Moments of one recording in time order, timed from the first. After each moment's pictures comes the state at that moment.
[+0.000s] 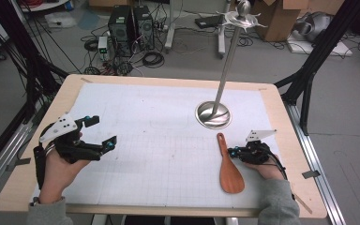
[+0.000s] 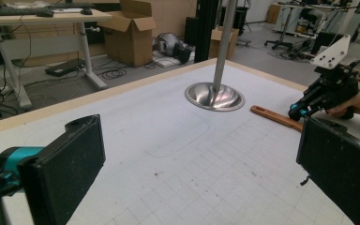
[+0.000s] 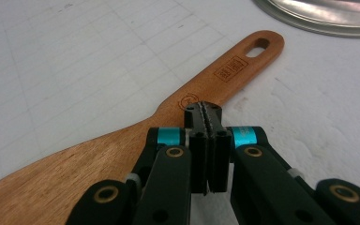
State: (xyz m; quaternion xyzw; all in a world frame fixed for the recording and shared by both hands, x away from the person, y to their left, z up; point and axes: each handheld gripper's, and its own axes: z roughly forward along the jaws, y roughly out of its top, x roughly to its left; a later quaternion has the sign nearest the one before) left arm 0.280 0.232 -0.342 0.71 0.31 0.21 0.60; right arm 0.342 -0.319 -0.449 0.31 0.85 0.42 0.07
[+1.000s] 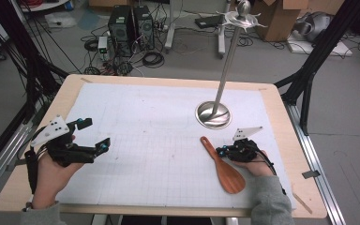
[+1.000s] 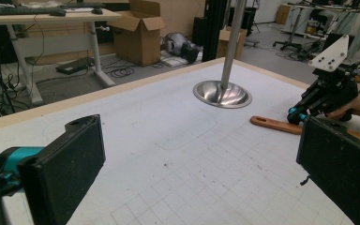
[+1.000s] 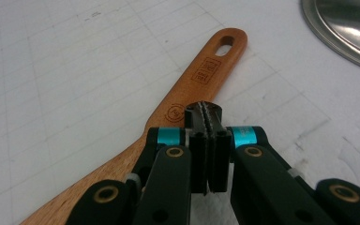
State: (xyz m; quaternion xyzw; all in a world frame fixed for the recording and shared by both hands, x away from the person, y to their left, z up) left arm 0.271 0.245 -0.343 0.70 0.32 0.22 0.60; right arm 0.352 -0.284 -0.448 0.27 0.87 0.42 0.05
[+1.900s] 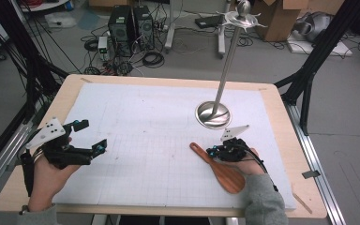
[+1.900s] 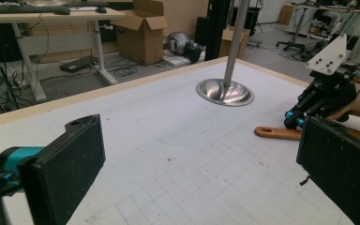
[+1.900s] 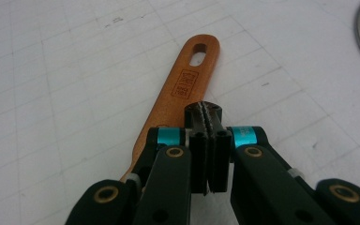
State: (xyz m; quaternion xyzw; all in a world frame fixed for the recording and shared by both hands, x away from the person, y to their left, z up) left arm 0.266 0.252 -0.344 0.70 0.33 0.23 0.59; right arm 0.354 -0.250 -0.444 0.23 0.88 0.40 0.05
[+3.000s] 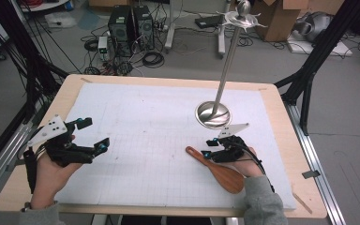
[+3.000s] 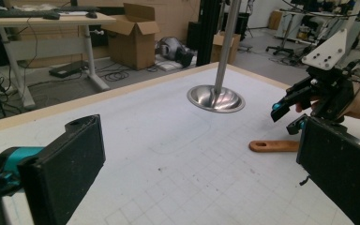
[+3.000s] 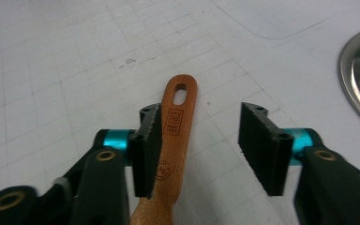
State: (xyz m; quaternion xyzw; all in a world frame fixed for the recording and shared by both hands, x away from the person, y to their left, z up) left arm 0.271 0.243 -0.339 0.70 0.31 0.21 0.61; right arm 0.343 -0.235 -0.420 0.25 0.87 0.42 0.07
